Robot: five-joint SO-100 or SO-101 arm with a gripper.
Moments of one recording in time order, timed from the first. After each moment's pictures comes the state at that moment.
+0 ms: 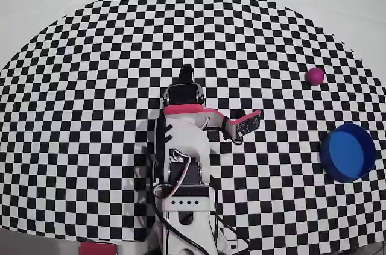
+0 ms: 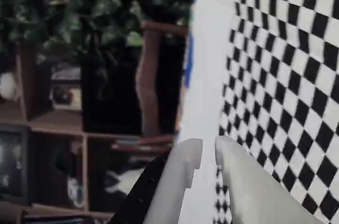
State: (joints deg) arm 1.9 181.5 177.9 10.5 -10.5
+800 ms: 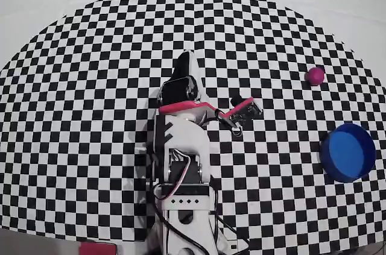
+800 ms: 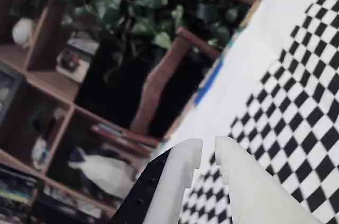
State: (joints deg) arm 2.3 180.3 177.9 4.9 -39.3
